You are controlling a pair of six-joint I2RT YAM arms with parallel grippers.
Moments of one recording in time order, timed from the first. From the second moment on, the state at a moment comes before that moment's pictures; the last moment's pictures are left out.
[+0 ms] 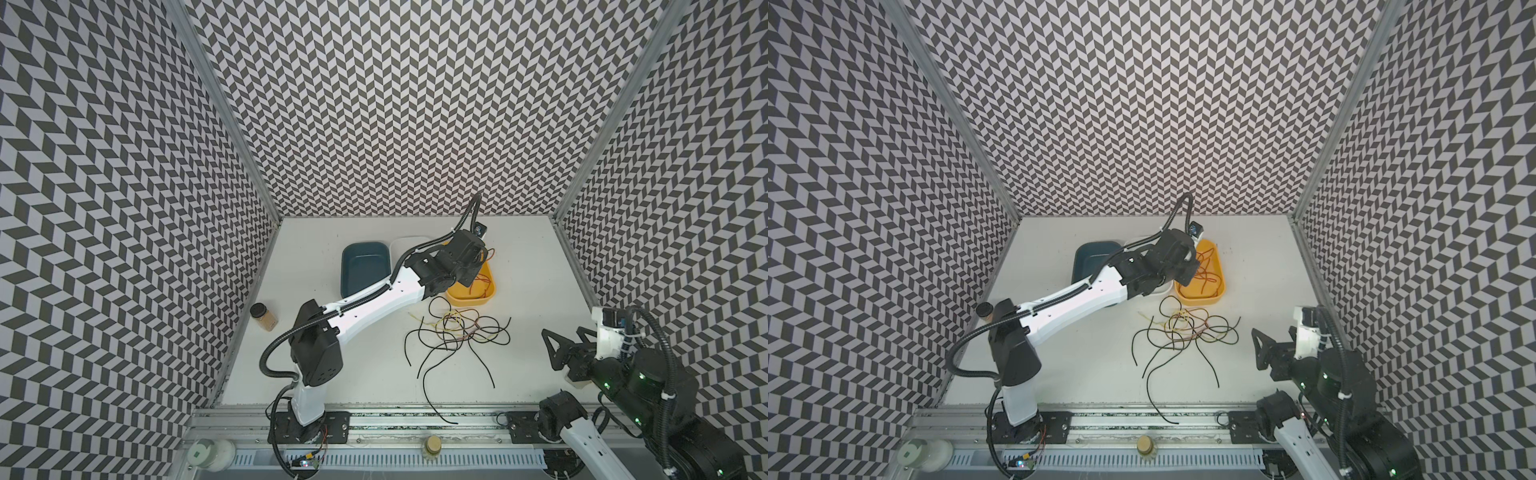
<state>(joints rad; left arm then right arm) -0.92 1.94 1.85 -0.52 -0.20 -0.08 0.30 0.26 0.99 -1.04 0.08 0.36</state>
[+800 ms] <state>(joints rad) -0.79 2.39 2.14 -0.48 -0.11 -0.44 0.30 0.19 0.93 -1.04 0.08 0.37</state>
